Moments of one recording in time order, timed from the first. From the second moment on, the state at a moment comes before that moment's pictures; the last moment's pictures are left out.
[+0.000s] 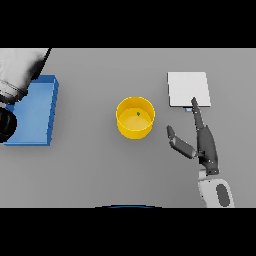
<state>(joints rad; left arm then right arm) -1.72 0.38 -0.93 -0.21 -0.70 -0.11 -0.04 0.06 -0.04 0.14 -1.67 0.31 -0.10 -0.12</state>
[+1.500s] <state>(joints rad) -1.22 0.50 -0.28 0.22 0.20 0.25 0.03 0.04 -0.06 0.13 -1.65 0.23 -0.03 -0.16</state>
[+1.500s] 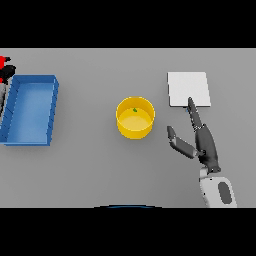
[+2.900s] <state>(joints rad) -1.62 0.41 -0.21 1.09 -0.03 0.07 -0.61 -0.11 -0.22 0.25 -1.62 0.44 0.09 -0.09</state>
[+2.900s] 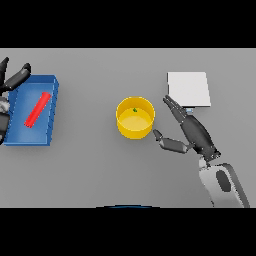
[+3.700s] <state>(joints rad) -1.63 0.51 -0.05 1.07 -0.17 0.13 -0.61 -0.60 -0.39 0.64 -1.29 0.87 0.39 -0.21</state>
